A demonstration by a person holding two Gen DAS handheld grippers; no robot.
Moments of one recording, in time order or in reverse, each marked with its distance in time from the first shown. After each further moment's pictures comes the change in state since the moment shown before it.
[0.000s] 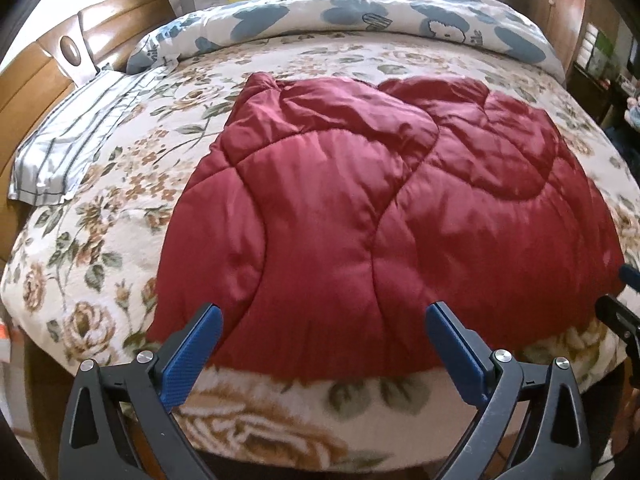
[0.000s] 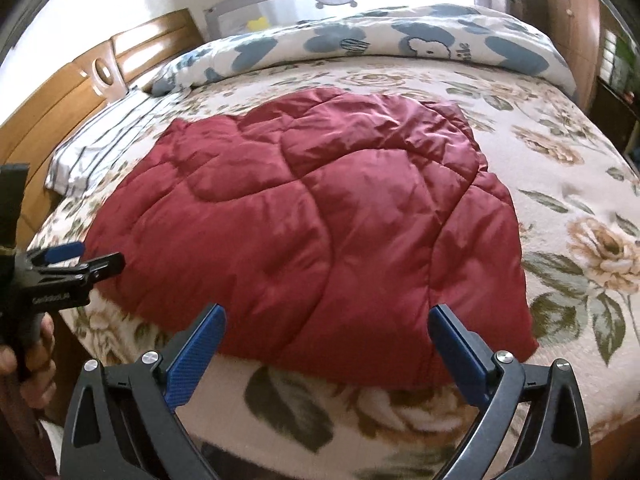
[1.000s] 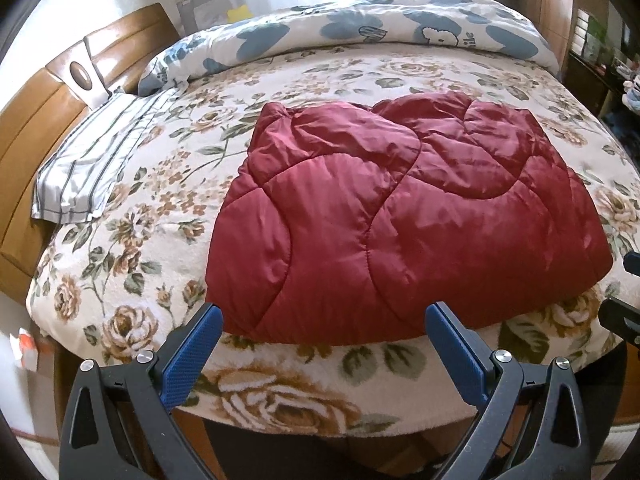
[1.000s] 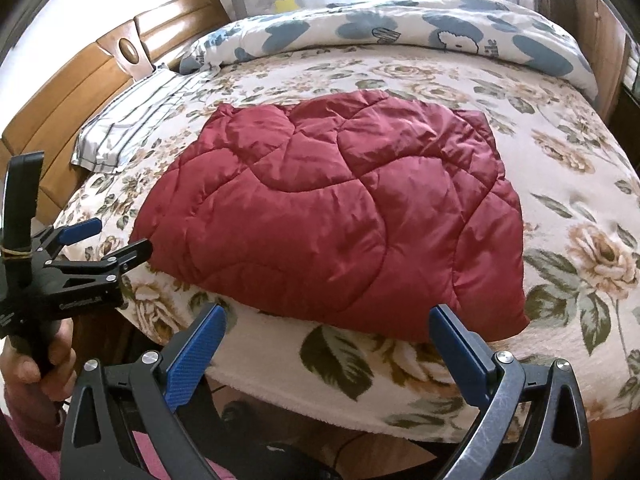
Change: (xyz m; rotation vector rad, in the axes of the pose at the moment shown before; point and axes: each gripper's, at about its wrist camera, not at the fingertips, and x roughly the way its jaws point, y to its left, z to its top) left arm -0.064 -0.001 -0.005 0.054 -0.031 0.043; right arm -0.041 0.031 0.014 -0.034 0.102 0.064
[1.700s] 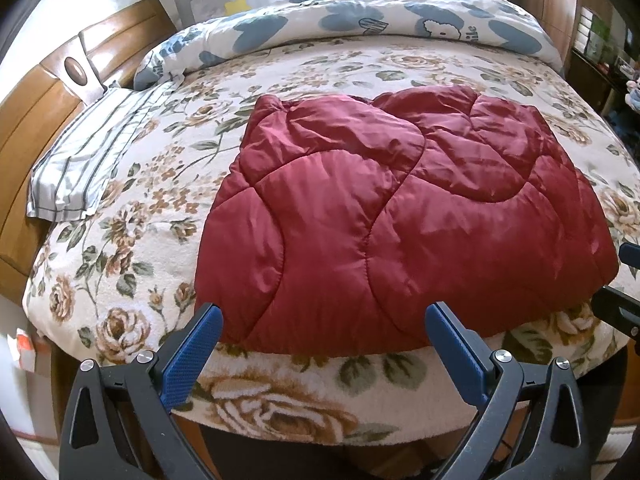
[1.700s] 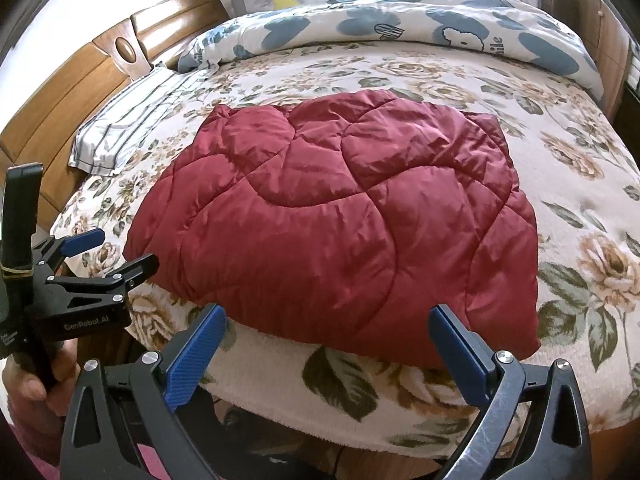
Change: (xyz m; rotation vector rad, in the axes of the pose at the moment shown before) left arm 0.020 -0.001 0.012 -0.003 0.026 -0.004; right arm 0.016 0.002 0.018 -0.005 0.011 0.004
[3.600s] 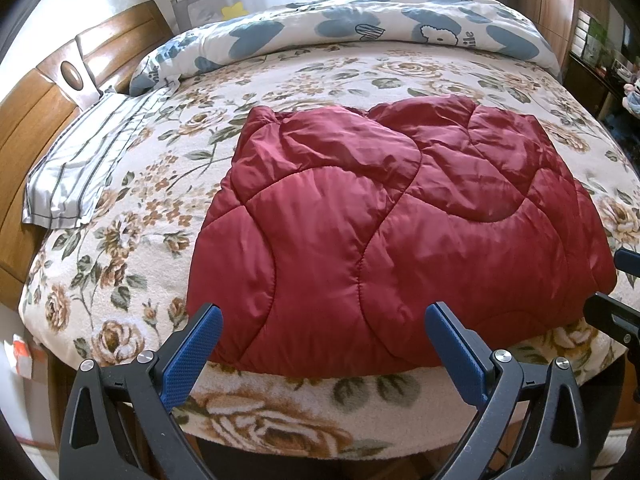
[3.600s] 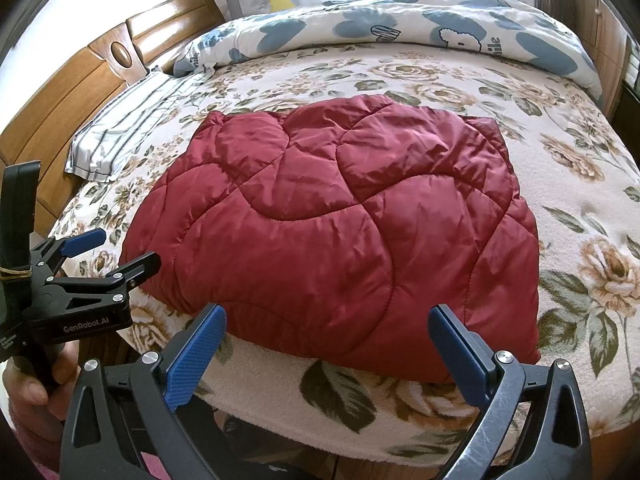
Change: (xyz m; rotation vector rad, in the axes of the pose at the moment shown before) left arm 0.005 -0.005 0.012 -0.002 -0.022 -0.009; right arm 0.006 -0.006 0.008 0.011 -0.006 -0.005
